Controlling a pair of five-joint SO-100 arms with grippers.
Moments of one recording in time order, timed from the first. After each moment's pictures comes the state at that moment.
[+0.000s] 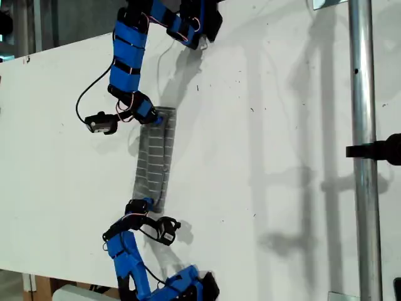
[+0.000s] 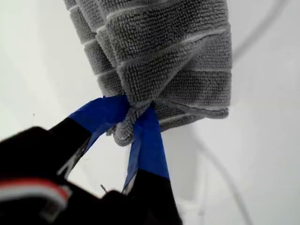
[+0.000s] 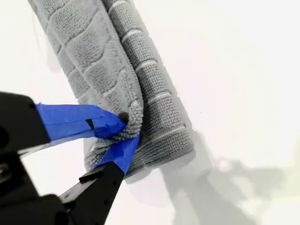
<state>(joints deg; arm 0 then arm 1) -40.7 81.8 98.5 56.6 -40.4 30.1 84.8 101.9 60.2 31.2</state>
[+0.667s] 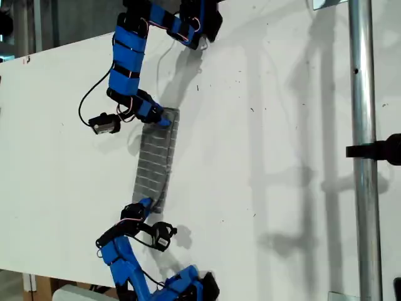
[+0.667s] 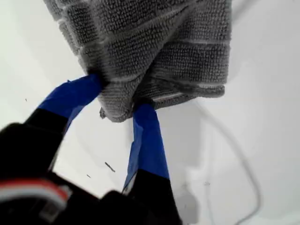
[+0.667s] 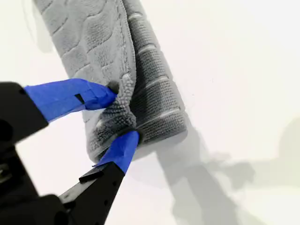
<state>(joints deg) -42.6 87.3 96.7 70.3 -41.6 29.6 83.1 96.4 71.5 33.2</state>
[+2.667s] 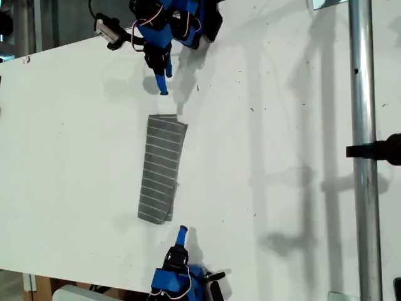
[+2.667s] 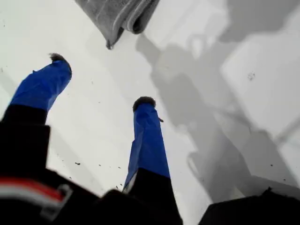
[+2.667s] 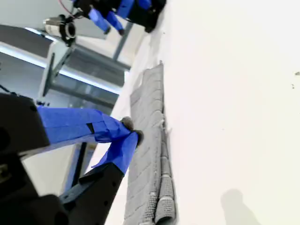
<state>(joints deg) -10.4 199.2 168.0 68.6 -56.4 26.5 171.0 150.9 78.3 69.6</state>
